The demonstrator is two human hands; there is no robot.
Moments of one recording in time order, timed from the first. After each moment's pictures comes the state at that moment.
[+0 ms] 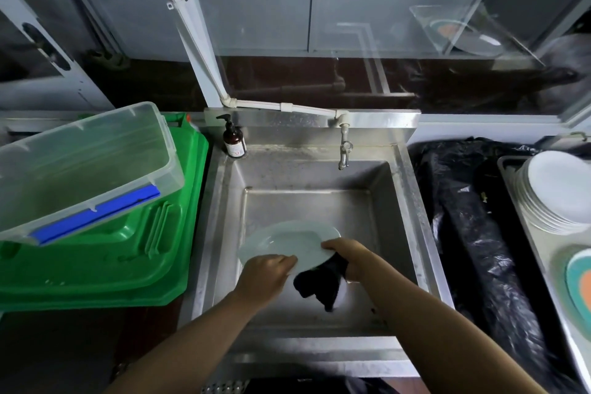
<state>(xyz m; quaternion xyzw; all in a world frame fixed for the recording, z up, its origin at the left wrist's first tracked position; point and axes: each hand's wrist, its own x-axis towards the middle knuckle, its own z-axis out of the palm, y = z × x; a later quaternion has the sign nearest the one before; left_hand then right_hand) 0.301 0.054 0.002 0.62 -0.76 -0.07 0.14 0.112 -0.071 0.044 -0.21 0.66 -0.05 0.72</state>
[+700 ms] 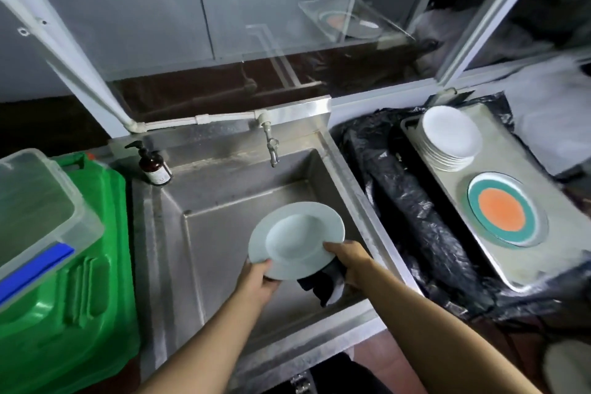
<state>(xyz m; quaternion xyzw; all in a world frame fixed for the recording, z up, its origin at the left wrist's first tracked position) 0.222 0.012 0.016 0.52 0.03 -0.69 0.50 0.009 -0.030 0.022 -0.19 0.72 -0.24 0.62</state>
